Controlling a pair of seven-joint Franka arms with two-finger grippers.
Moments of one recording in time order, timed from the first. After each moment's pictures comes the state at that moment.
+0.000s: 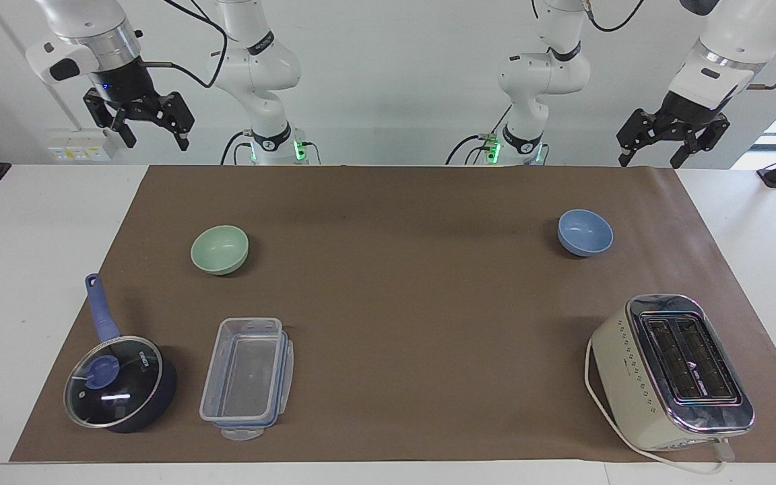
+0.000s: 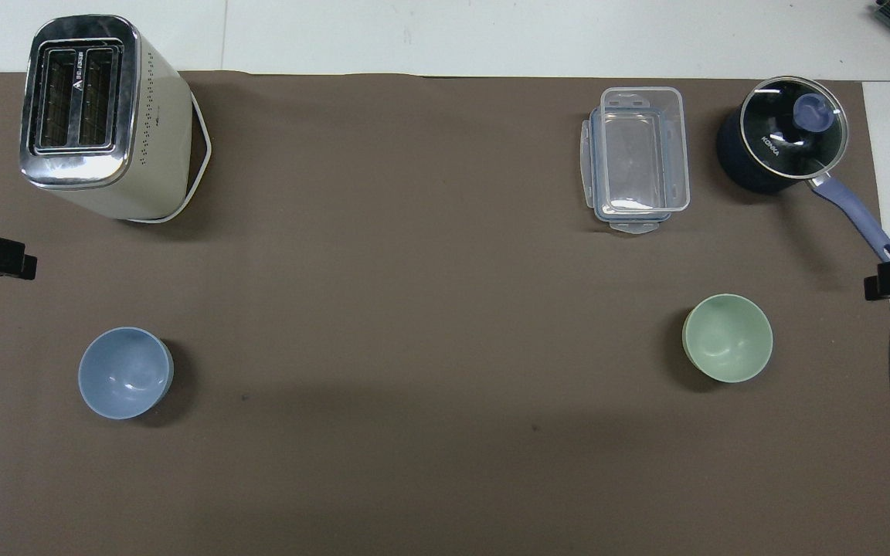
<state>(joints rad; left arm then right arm) -0.05 -0.05 0.01 -1.52 -0.03 1.49 0.05 0.02 -0.10 -0.07 -1.55 -0.02 1.45 0.02</state>
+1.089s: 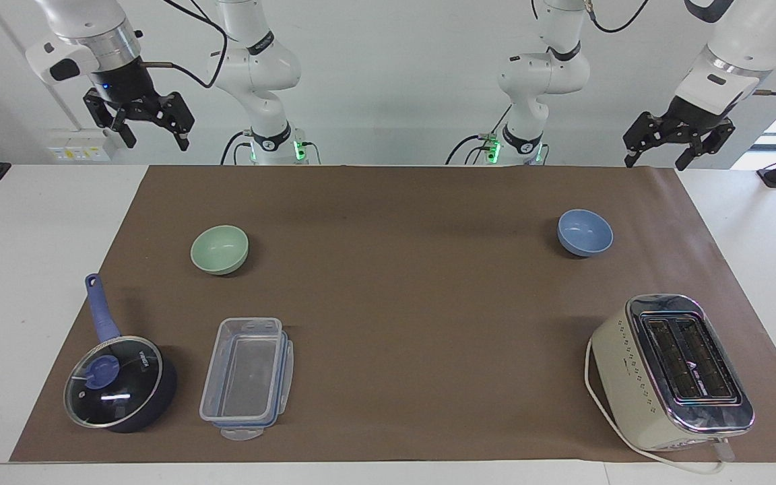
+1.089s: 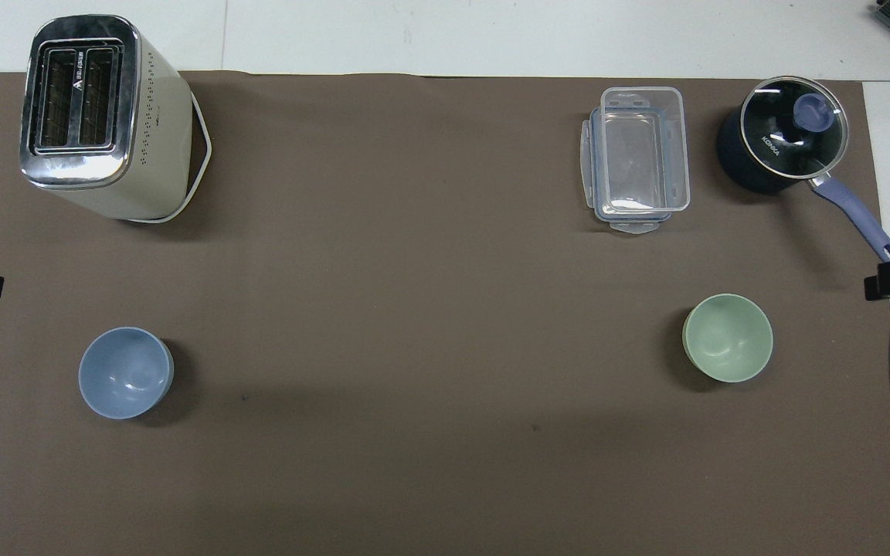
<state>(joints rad) 0.07 -0.07 0.02 -1.64 -0.03 1.54 0.22 0.02 -0.10 -0.07 -1.55 -0.02 1.45 0.02</state>
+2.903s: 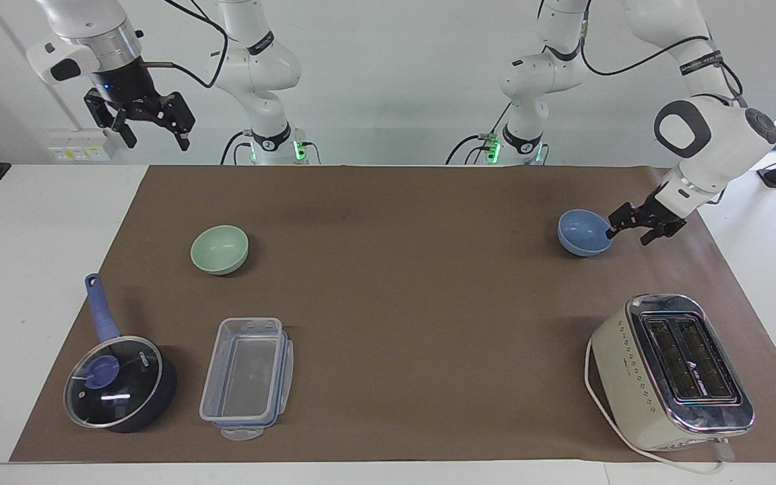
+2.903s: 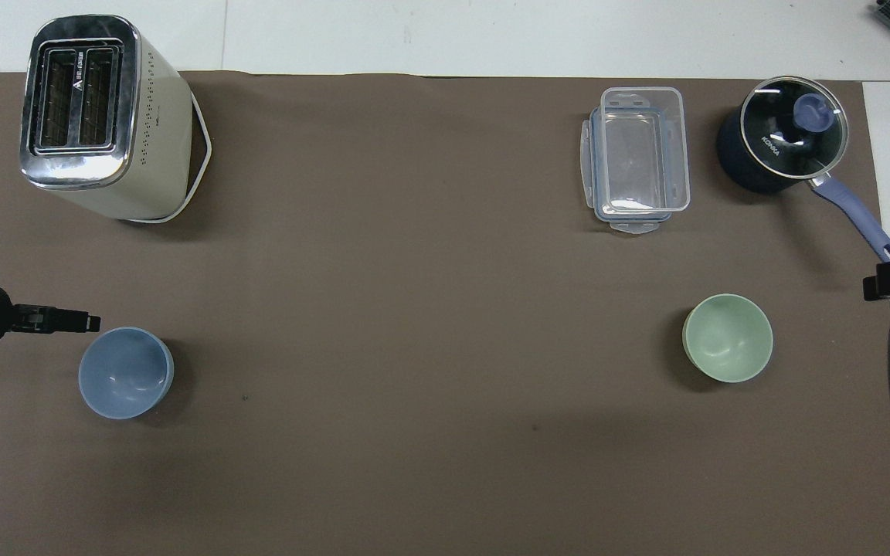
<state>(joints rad) 0.20 -0.02 0.02 -2.19 -0.24 2.10 0.47 0.02 -0.10 -0.07 -1.55 -0.02 1.45 0.02</state>
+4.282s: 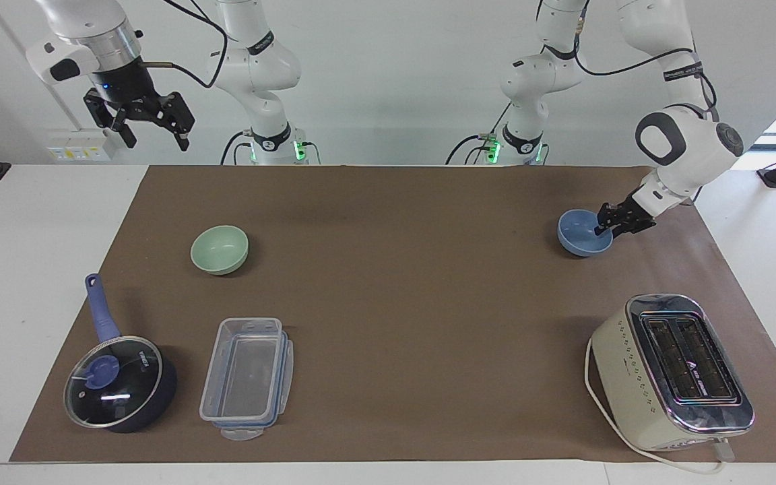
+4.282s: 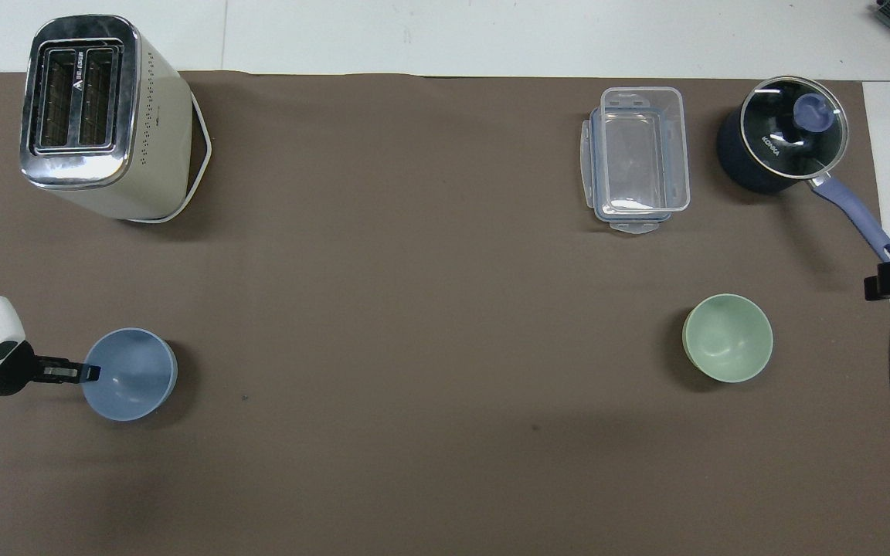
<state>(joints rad) 0.25 -0.05 0.03 -2.38 -0.24 2.16 0.60 0.02 -0.10 -0.07 -1.55 -0.02 1.45 0.02</state>
